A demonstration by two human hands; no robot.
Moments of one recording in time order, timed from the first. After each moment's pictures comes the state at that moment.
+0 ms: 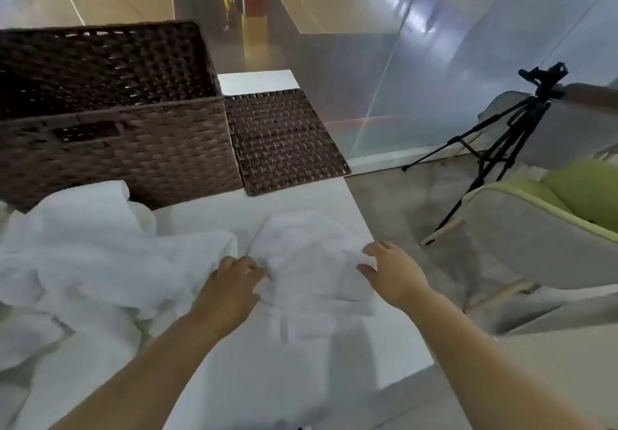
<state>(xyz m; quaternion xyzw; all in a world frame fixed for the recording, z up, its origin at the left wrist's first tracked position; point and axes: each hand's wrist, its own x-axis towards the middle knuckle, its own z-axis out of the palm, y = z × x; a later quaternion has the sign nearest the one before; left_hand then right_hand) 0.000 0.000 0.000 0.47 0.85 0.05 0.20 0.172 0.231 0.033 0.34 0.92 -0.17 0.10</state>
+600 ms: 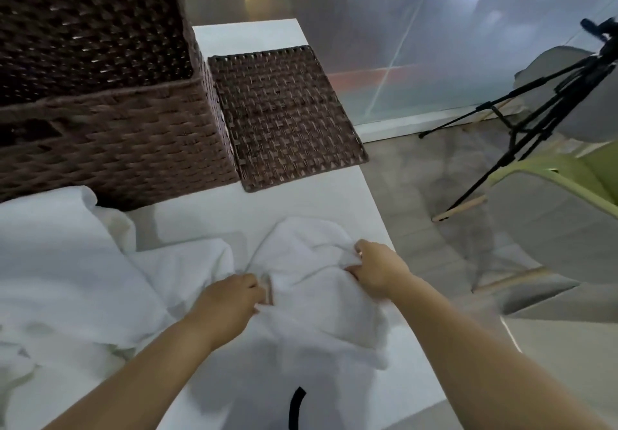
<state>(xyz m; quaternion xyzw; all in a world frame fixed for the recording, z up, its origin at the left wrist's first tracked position) -0.045 0.028 -0.042 0.53 0.80 0.02 0.28 0.092 0.275 -0.036 0.37 0.86 -0.24 0.25</state>
